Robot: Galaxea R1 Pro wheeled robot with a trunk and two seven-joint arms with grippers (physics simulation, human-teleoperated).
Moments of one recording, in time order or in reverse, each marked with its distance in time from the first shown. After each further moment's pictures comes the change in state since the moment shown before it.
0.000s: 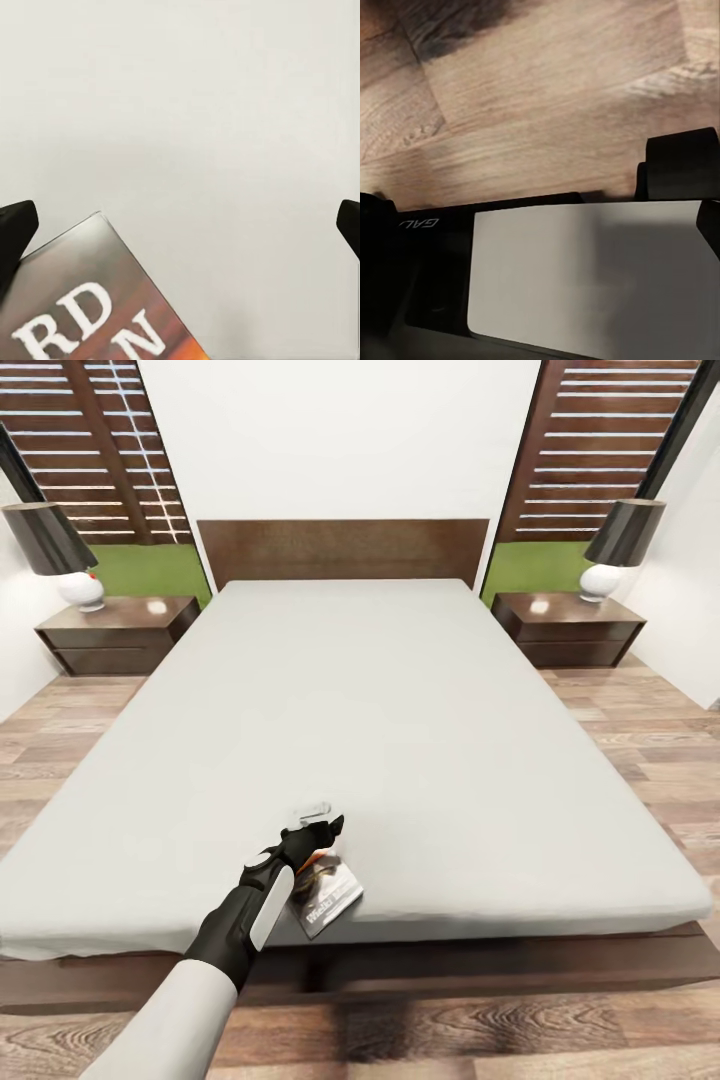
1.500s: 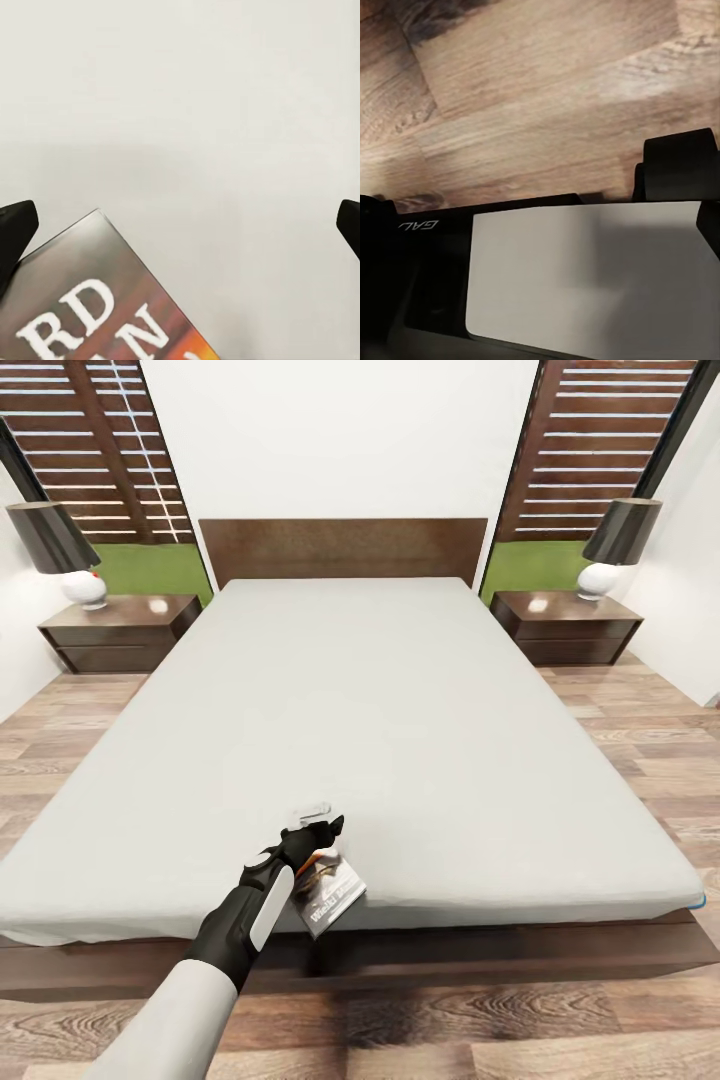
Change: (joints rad) left arm 0.000 0.000 0.000 0.000 0.001 0.000 0.000; right arm 0.000 -0.003 0.000 0.000 -0.006 0.001 0.001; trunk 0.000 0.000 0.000
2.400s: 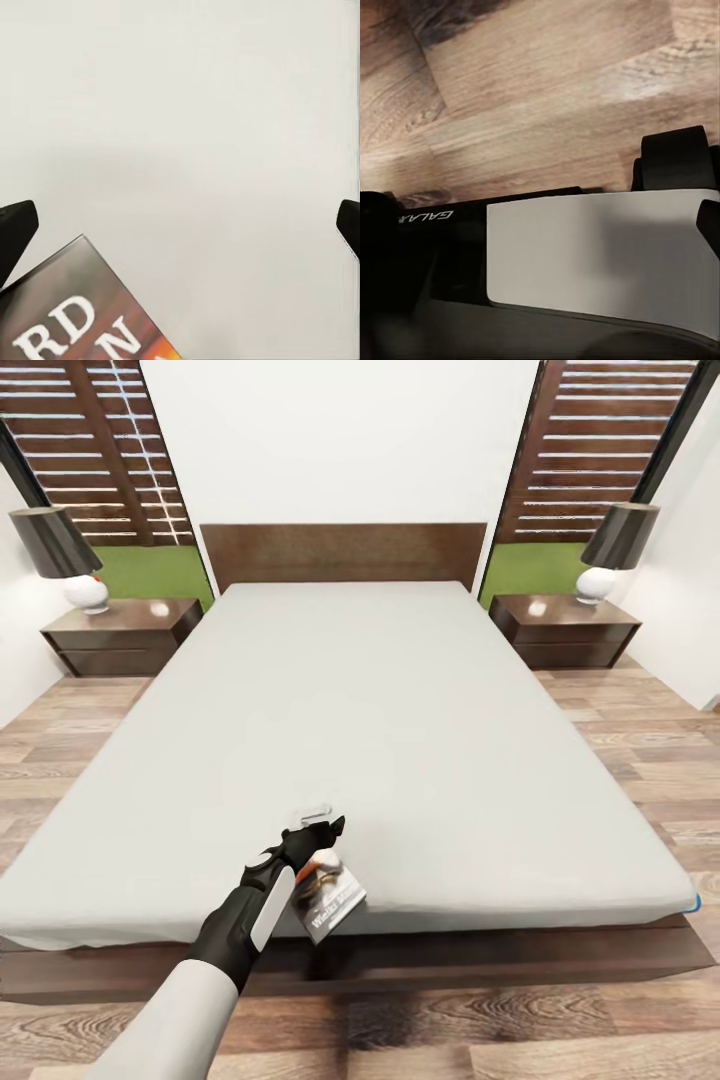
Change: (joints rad) left arm 0.000 -0.003 -0.002 0.002 0.000 0.002 0.000; right arm 0.000 -0.005 0.000 0.000 -0.001 0.000 0.000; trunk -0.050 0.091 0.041
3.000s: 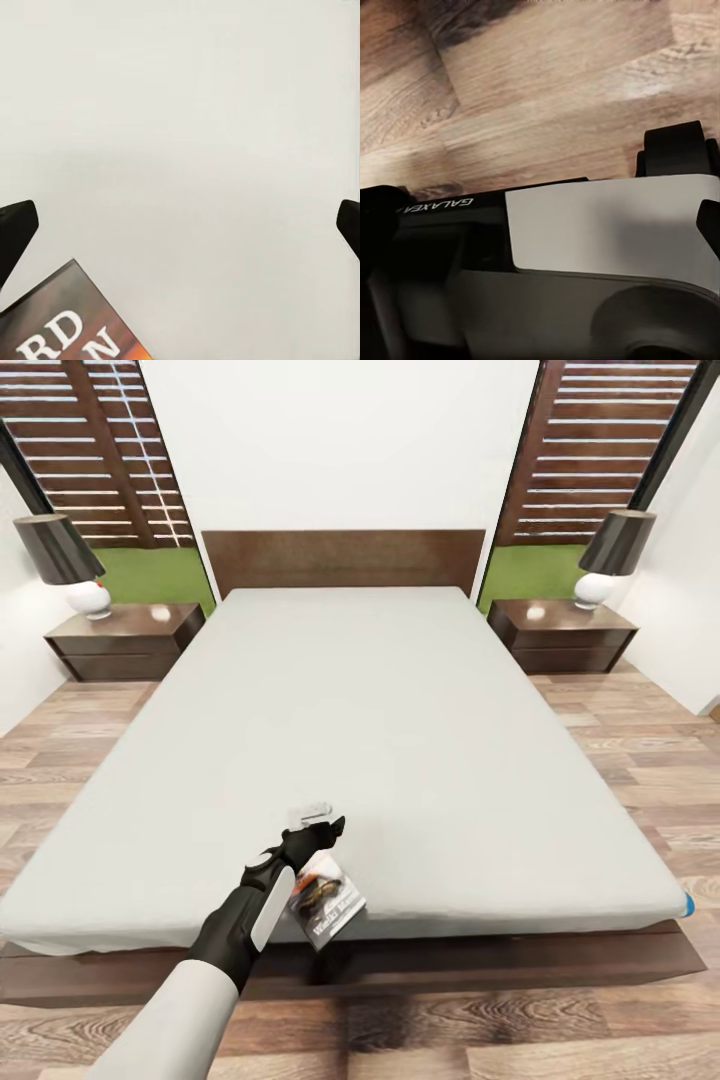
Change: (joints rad) left arm 0.000 0.000 0.000 0.001 0.000 0.001 0.000; right arm 0.000 0.000 0.000 0.000 0.000 0.000 0.000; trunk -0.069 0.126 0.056
